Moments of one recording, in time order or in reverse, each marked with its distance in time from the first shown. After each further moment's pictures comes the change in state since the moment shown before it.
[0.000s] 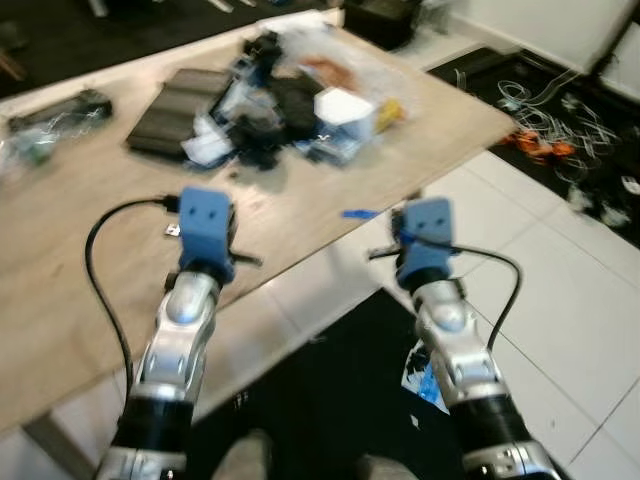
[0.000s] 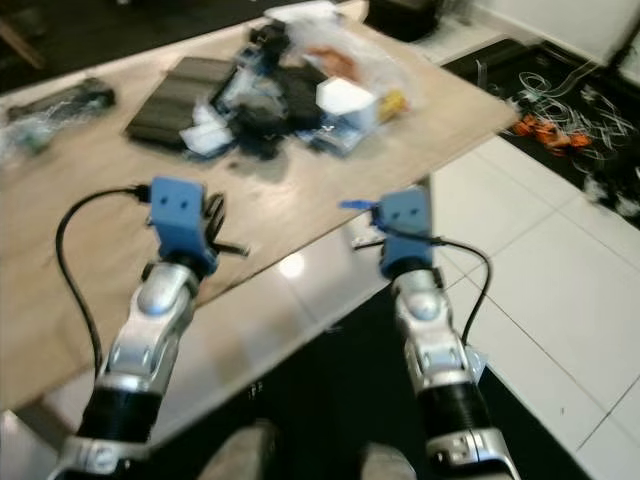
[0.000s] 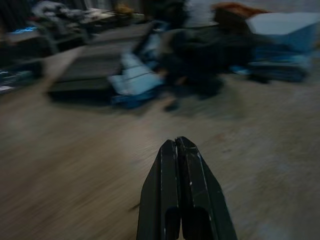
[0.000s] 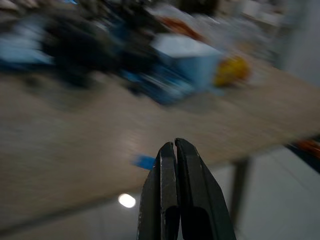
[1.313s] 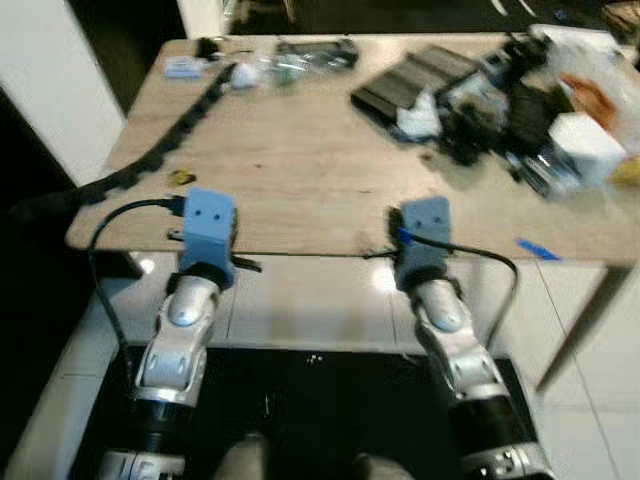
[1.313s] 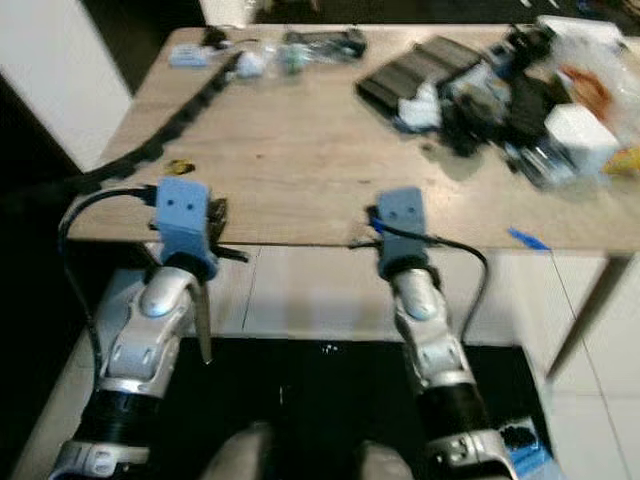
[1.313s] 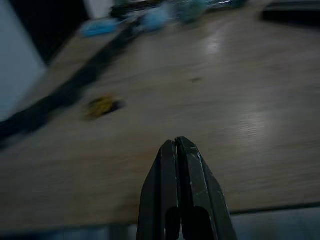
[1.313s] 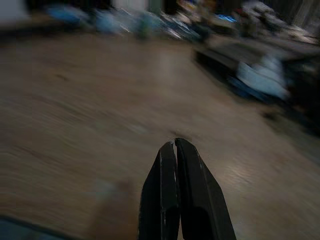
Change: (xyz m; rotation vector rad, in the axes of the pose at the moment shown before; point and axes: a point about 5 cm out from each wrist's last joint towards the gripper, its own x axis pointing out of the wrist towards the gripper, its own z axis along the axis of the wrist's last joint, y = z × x) left arm -0.001 -0.003 -0.005 0.026 0.048 -0.022; right arm 0.000 -0.004 0.000 0.009 0.002 -0.014
